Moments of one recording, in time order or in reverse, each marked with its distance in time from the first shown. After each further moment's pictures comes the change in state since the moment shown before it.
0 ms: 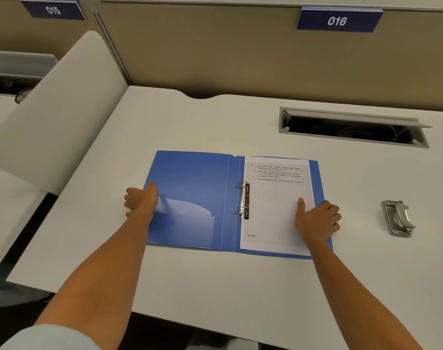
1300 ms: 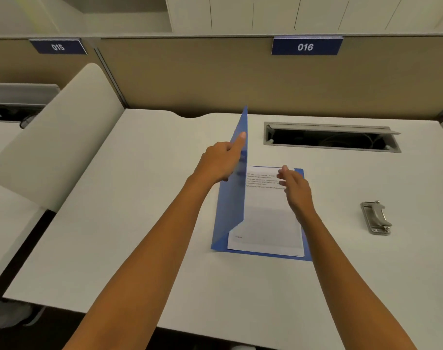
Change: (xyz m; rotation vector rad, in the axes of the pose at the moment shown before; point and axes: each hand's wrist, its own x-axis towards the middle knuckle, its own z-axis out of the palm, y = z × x) left_hand -0.224 0.150 -0.010 0.118 -0.567 0.831; right_hand -0.001 -0.054 -0.095 0.895 -0.400 -0.270
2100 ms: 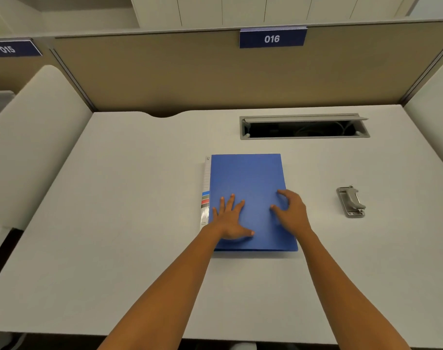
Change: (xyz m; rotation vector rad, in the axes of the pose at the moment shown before) left_hand -0.008 -0.104 0.152 0.534 -0.543 0.103; right_hand -0.014 0.088 -0.050 -0.289 -0.038 -0.004
